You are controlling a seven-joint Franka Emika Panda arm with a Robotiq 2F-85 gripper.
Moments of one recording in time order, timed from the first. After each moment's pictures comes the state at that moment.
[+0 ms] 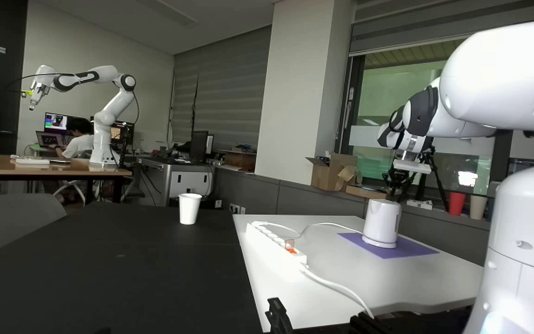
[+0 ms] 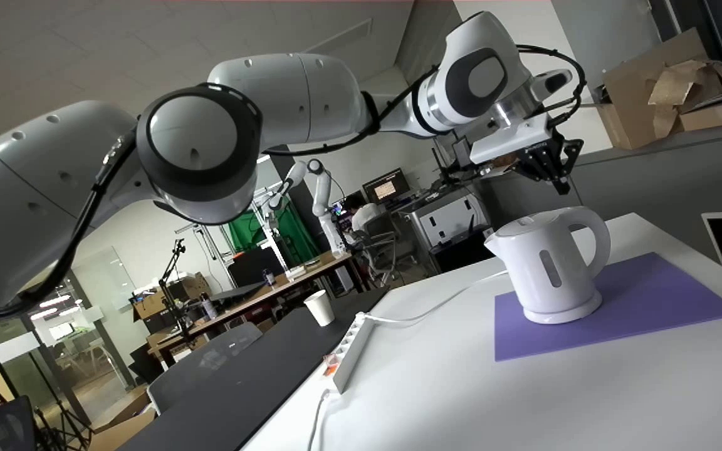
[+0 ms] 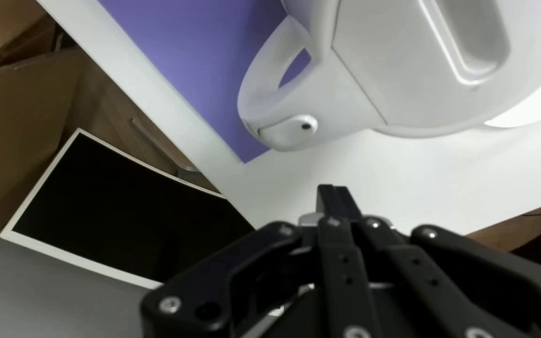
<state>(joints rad) -0.57 1.24 -0.08 -0.60 0.21 2.15 -0.23</state>
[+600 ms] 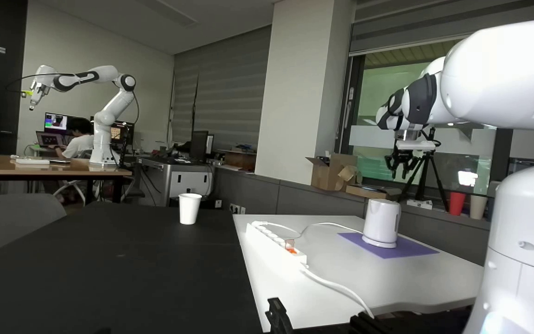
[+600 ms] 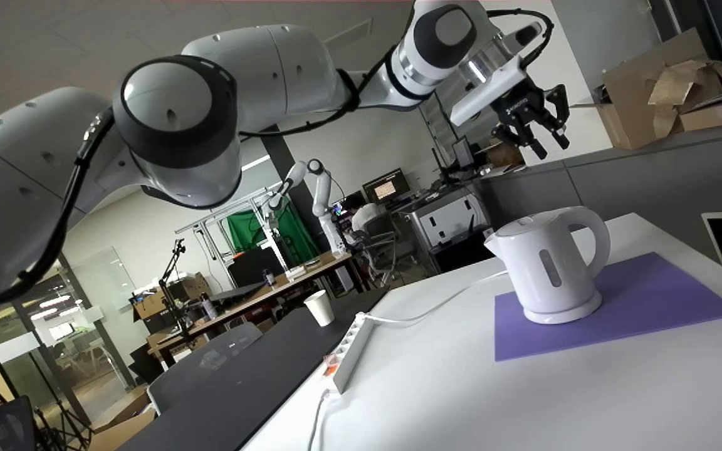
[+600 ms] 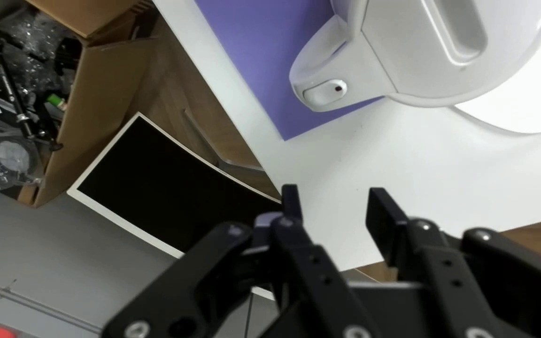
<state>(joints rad) -0.53 1.14 -0.17 -0.58 0.12 2.02 -0.23</state>
